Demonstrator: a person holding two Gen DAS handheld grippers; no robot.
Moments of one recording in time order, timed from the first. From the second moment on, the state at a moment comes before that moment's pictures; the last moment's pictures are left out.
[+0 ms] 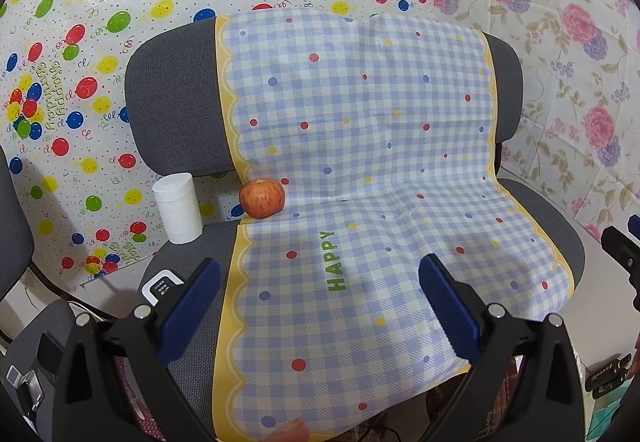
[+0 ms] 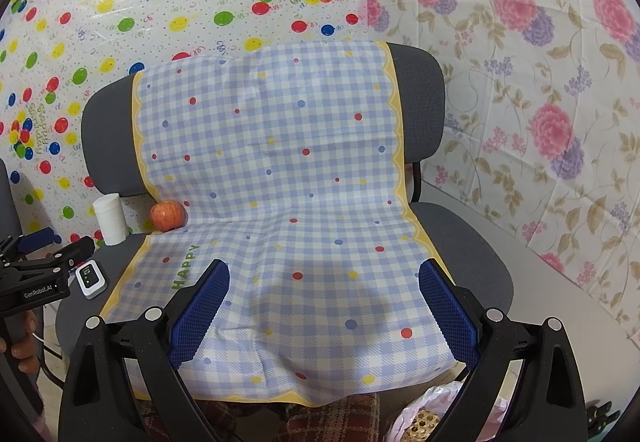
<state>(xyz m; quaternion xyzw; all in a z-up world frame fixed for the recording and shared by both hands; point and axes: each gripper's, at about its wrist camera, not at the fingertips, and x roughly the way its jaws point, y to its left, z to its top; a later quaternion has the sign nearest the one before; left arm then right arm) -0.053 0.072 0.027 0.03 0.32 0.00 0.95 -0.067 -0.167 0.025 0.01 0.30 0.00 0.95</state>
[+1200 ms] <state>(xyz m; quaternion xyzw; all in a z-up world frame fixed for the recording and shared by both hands) -0.043 0.069 0.019 0.04 0.32 -0.01 0.95 -0.054 -0.166 0.014 0.01 0.31 -0.01 0.95</state>
